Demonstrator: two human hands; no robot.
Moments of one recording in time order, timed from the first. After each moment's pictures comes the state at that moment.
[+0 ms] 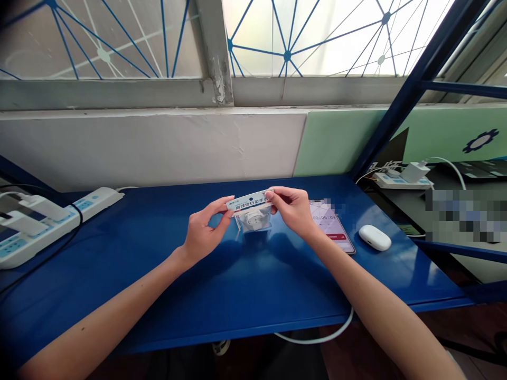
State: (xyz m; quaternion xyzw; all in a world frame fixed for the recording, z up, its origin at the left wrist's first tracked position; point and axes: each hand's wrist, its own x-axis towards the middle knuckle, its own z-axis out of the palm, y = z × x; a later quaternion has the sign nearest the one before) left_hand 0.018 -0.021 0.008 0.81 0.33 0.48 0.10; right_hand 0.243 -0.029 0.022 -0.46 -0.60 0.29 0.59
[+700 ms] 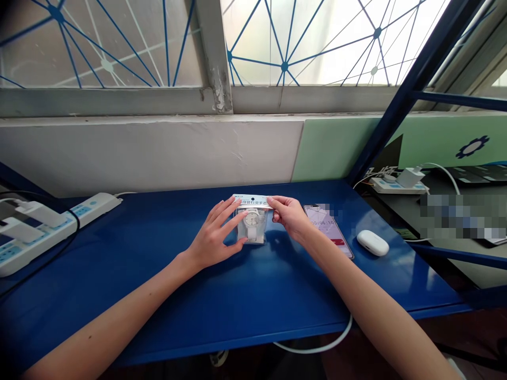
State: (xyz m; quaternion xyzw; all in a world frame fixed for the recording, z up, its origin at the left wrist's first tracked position) left_hand 0.017 -0.013 -0.005 0.91 0.25 0.32 -0.05; right_hand 0.245 -0.013 0.014 -0.48 -0.43 0.54 0.54
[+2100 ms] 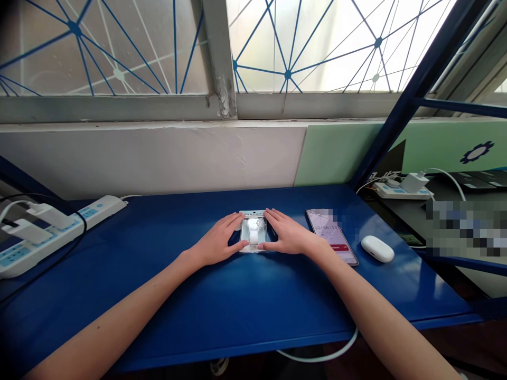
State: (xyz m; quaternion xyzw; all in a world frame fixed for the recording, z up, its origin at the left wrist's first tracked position) left_hand 0.005 0.004 -0.024 0.91 0.36 0.16 0.10; right_hand 0.260 -0.022 -0.005 -0.50 -0.85 0.14 0.09
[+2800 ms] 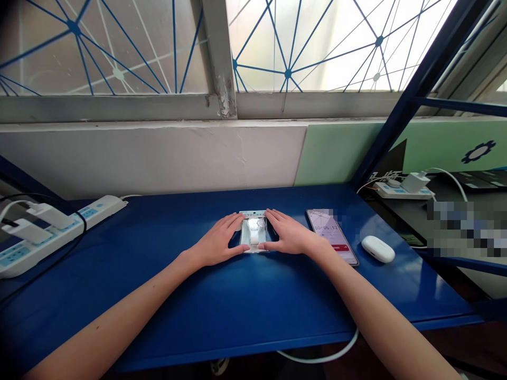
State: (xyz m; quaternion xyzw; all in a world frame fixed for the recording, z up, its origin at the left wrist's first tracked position) left_hand 0.005 0.004 -0.021 0.92 0.37 0.12 0.11; right_hand 0.261 -0.023 0.003 -0.51 -0.84 0.16 0.05
